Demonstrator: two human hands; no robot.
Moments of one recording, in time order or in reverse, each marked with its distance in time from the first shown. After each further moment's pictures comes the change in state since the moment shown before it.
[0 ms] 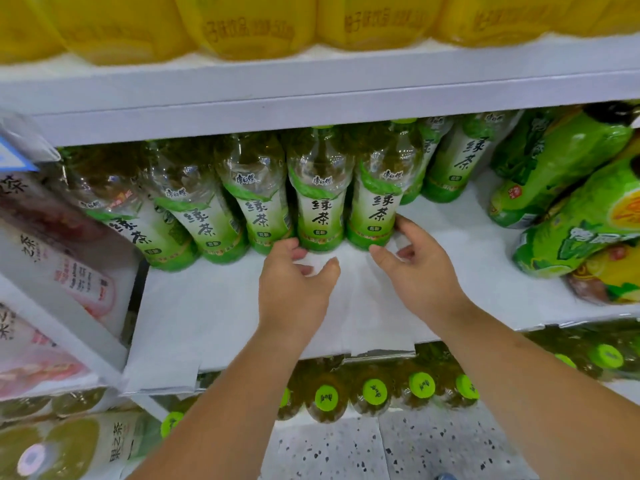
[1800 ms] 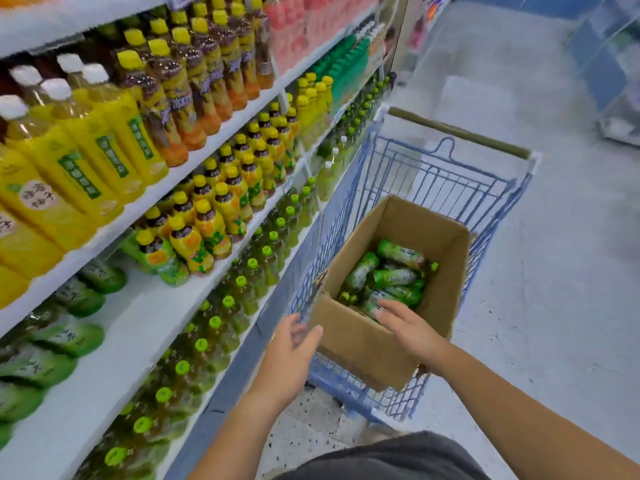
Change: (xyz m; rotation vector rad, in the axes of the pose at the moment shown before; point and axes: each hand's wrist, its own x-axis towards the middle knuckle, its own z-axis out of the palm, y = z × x) left_hand -0.423 0.195 0.002 0.235 -1.313 0.152; right_hand -0.503 -0.062 -0.352 0.328 0.444 0.801
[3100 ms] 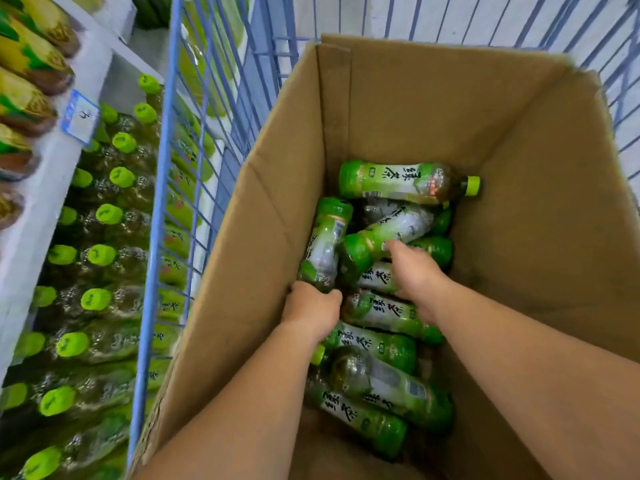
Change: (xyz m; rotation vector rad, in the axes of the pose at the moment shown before) left_hand 0.436 -0.106 0.209 0.755 -0.125 -0.454; right_hand 0.398 0.174 -0.071 0.539 0.352 0.589
